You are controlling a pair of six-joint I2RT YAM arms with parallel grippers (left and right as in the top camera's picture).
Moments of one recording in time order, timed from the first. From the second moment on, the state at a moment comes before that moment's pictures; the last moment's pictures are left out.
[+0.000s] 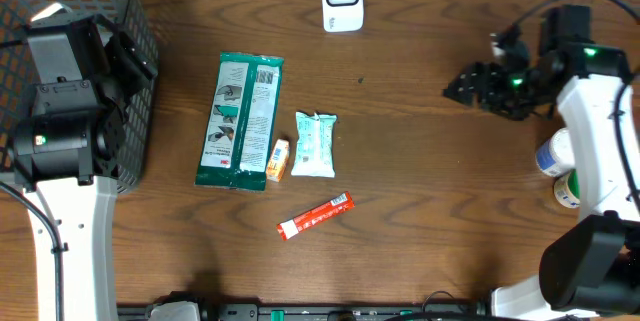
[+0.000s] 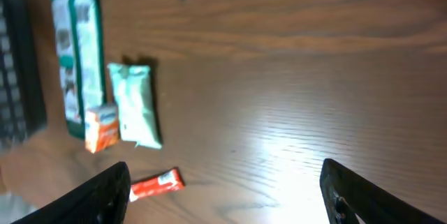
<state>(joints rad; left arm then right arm) 0.12 1.27 1.47 -0.90 -0.24 -0.44 -0.09 1.70 1.51 -1.11 -0.51 0.09</state>
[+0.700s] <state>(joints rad) 0.12 1.27 1.47 -0.90 -0.24 -0.44 0.46 1.70 1.48 -0.91 -0.44 0.16</state>
